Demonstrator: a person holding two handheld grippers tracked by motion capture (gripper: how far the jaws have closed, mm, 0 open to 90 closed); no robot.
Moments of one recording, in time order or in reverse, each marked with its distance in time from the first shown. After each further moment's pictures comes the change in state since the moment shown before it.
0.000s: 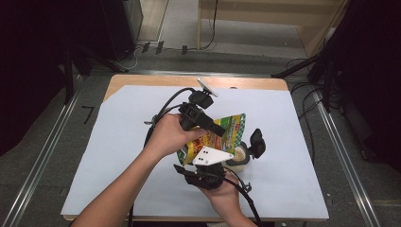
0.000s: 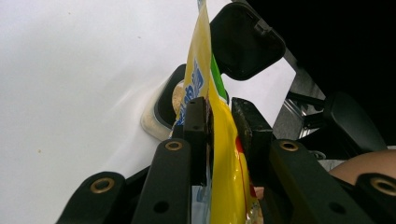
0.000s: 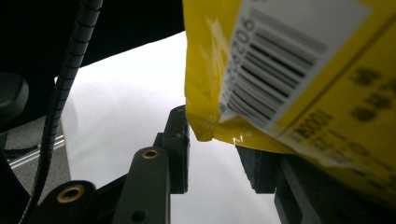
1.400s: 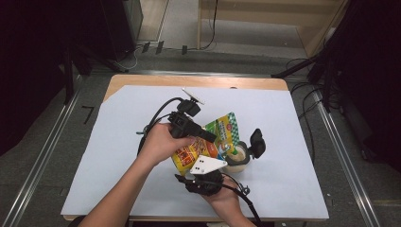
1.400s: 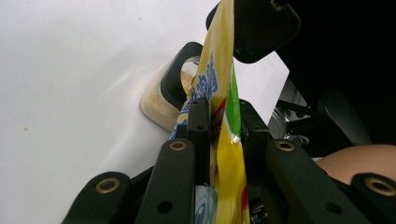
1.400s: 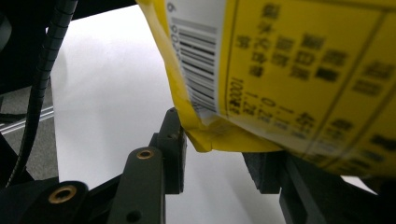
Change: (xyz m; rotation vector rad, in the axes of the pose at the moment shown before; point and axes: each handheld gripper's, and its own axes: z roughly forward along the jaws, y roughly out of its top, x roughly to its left) left arm 0.025 -0.031 0.005 -0.027 -0.067 -0.047; right arm -0.002 -0.030 0.014 0.079 0.014 -0.080
